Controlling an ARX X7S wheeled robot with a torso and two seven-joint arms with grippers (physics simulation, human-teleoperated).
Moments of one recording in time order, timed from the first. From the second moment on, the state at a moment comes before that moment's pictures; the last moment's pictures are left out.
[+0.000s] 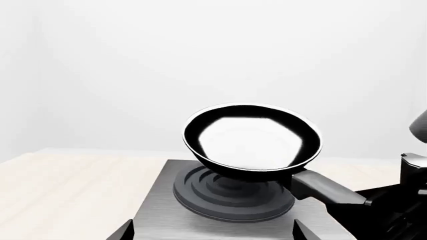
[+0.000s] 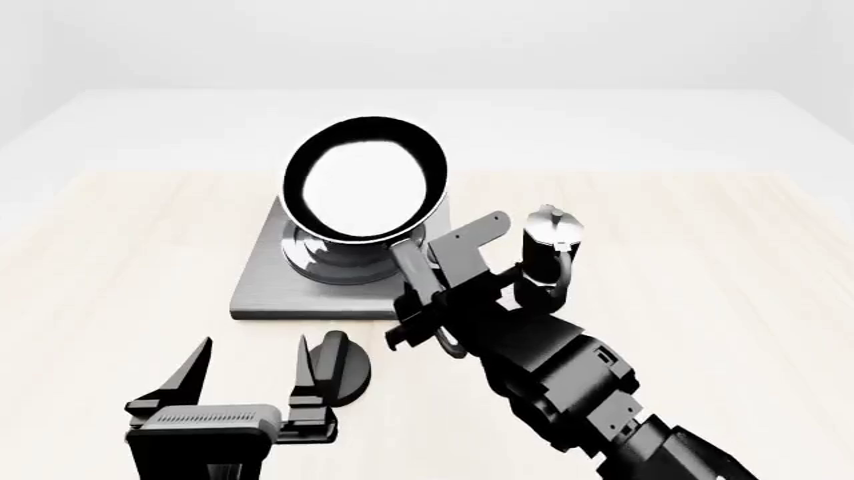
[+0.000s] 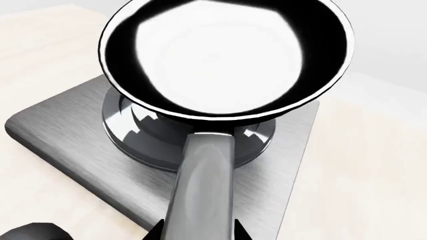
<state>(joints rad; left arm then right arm) 0.08 -0.39 0.30 0.36 -0.31 0.03 -0.41 0.91 0.19 -0.86 0.42 0.67 0.50 0.15</state>
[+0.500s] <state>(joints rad) 0.08 -0.39 0.31 0.36 -0.31 0.03 -0.42 0.91 0.16 -0.88 0.51 0.65 0.45 0.12</state>
